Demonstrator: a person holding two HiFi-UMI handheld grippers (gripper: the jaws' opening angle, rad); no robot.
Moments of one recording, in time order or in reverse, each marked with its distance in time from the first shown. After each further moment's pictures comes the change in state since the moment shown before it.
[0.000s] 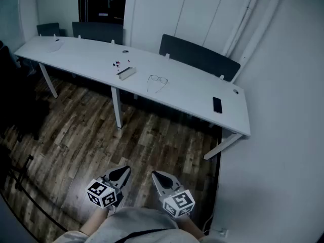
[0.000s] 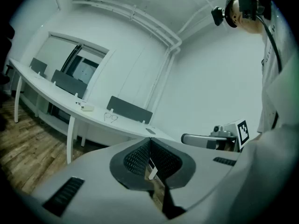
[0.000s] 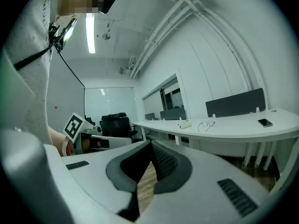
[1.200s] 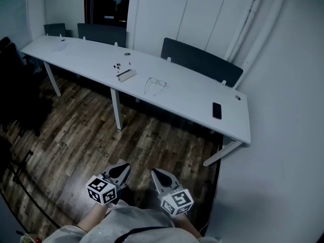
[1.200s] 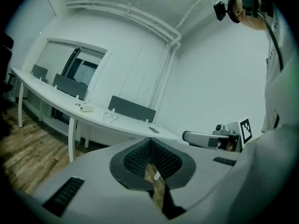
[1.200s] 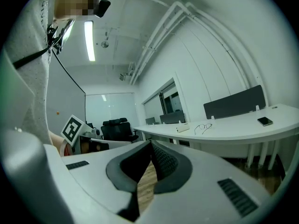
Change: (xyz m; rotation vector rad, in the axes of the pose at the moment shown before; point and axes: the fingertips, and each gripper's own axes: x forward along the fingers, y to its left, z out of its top) left arm 0.050 -0.030 -0.009 0.033 0.033 0.066; right arm -0.029 -0.053 0.002 0.051 -0.058 0.022
